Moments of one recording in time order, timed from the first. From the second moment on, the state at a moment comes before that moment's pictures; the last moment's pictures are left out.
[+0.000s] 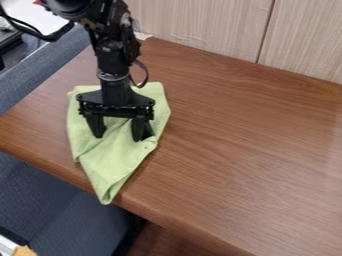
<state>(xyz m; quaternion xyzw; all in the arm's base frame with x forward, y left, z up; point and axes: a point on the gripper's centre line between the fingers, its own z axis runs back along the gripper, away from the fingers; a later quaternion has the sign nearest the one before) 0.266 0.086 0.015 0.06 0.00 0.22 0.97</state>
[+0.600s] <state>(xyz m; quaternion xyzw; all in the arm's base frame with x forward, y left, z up) 0.293 0.069 0.032 0.05 -0.03 0.18 0.98</state>
